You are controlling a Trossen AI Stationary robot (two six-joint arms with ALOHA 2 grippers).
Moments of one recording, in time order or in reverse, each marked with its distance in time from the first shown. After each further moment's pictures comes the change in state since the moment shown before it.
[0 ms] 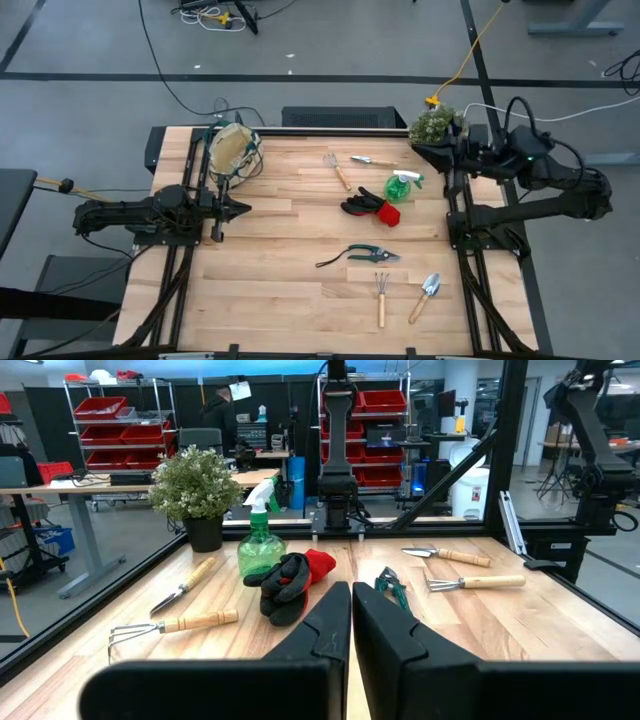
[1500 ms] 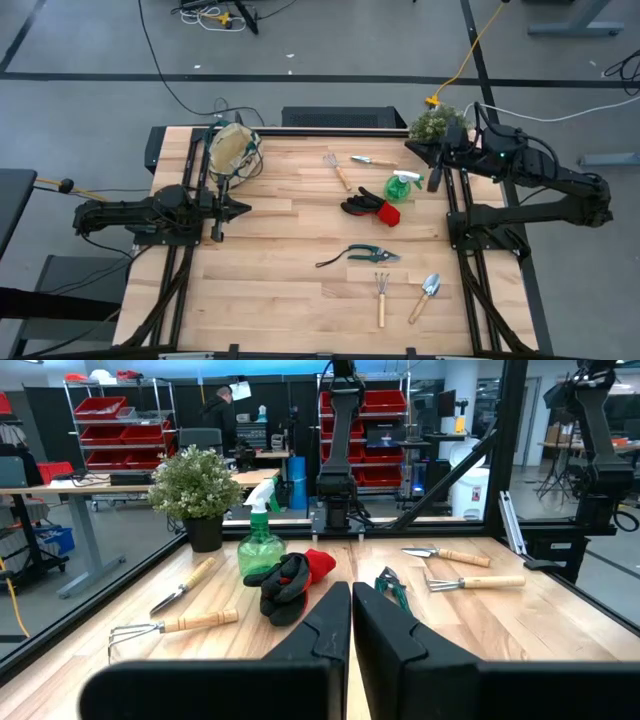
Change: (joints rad) left arm 0.000 0.000 0.000 0.000 0.000 0.000; right arm -0.132 0.027 0.002 -0.264 0.081 -0.130
